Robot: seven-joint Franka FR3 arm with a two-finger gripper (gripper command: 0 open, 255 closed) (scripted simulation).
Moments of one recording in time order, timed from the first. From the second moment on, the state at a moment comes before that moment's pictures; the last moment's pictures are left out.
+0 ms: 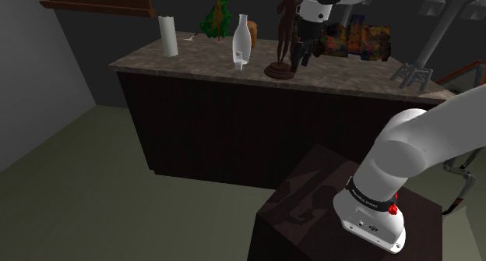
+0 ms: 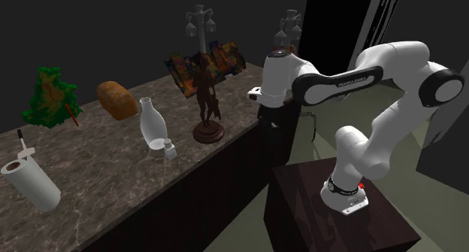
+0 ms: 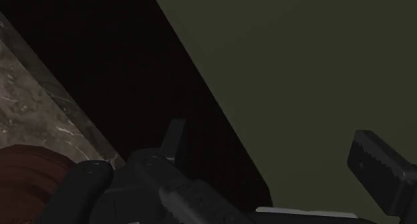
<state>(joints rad) -0.09 -0.59 -0.14 -2.35 -0.07 1.81 -0.24</state>
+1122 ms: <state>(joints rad) -0.13 -0.21 -0.42 -2.07 0.09 2.20 -0.50</state>
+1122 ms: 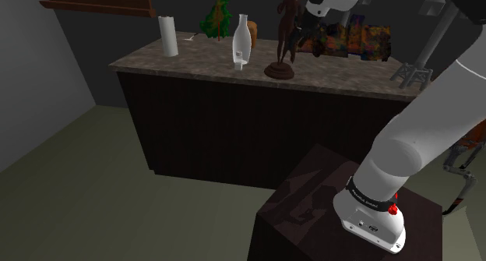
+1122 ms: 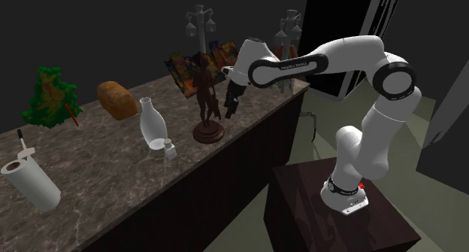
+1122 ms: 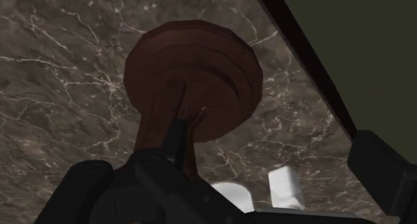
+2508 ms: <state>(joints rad) -0.15 -0.01 -0.51 -1.97 0.33 2.35 -0.70</state>
